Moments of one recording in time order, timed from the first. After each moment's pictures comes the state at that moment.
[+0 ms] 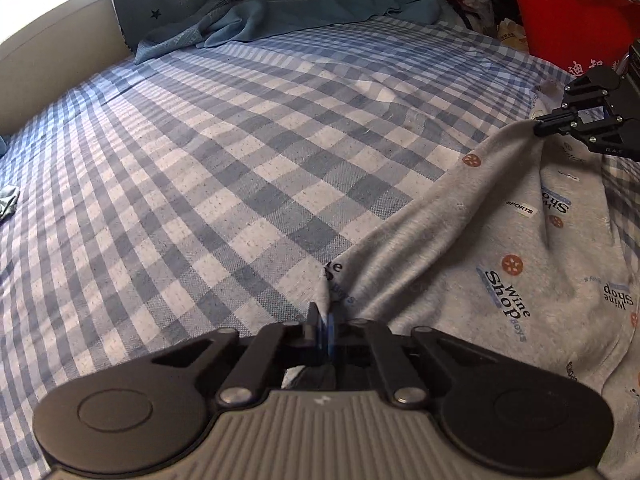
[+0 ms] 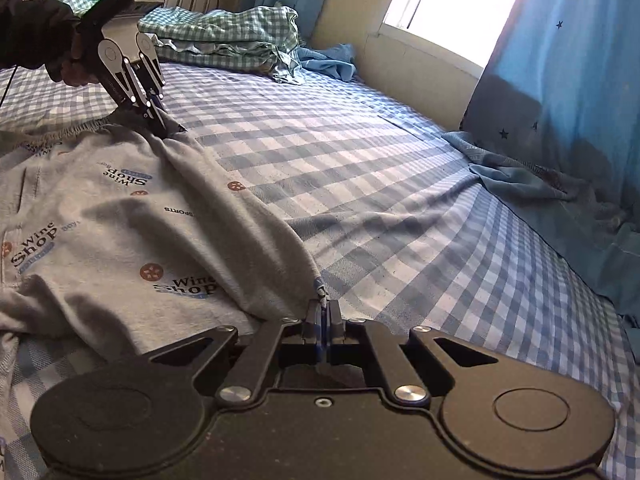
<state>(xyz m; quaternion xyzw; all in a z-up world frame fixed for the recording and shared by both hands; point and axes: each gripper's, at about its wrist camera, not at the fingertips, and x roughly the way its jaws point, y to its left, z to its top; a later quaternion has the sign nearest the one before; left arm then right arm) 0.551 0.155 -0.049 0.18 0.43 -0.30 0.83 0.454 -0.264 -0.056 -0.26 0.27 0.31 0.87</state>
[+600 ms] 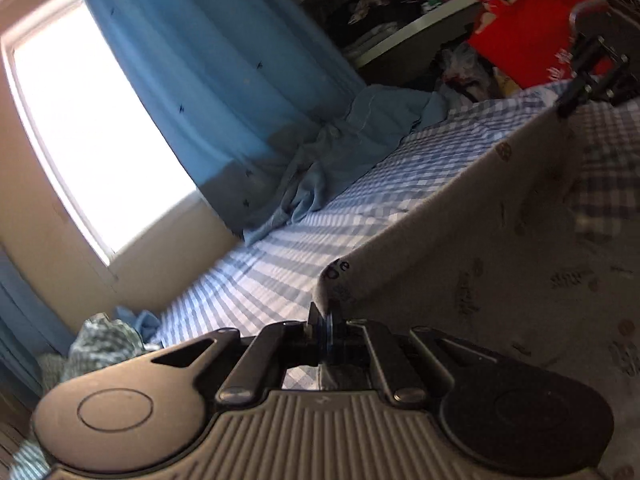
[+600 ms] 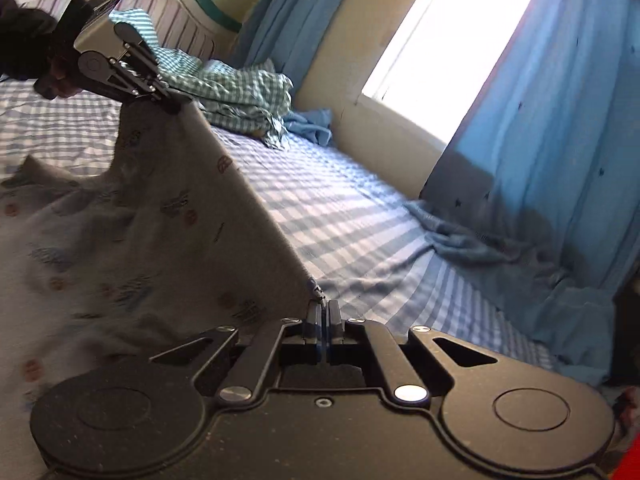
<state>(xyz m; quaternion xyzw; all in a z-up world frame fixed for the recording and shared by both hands) 0.340 0.132 0.025 0.35 0.13 -0.19 0.91 0.302 -0.259 0.012 -0.29 0.16 0.27 0.90</state>
